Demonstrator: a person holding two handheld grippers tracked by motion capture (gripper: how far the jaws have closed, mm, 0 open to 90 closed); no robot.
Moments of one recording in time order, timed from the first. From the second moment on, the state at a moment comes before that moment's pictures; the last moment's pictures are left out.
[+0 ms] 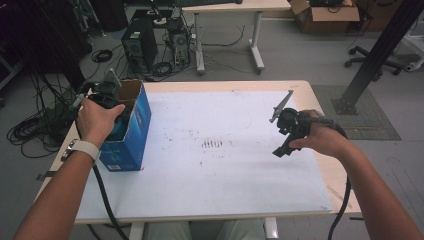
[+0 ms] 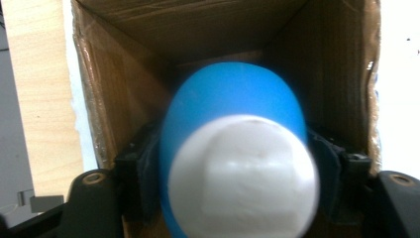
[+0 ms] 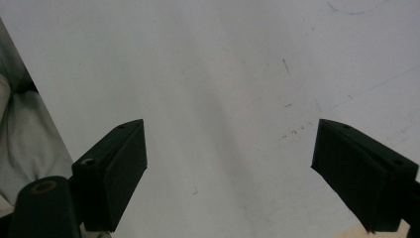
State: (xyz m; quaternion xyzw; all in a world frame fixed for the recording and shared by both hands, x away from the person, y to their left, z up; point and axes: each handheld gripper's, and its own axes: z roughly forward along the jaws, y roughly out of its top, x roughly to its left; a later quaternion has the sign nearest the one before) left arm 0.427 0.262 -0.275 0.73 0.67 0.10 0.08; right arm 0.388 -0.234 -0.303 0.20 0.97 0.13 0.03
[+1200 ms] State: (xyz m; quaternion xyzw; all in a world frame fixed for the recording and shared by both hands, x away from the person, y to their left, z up) left arm 0.411 0.249 -0.214 0.75 0.64 0.13 0.12; right arm 0.383 -0.234 -0.296 0.20 0.97 0.14 0.04
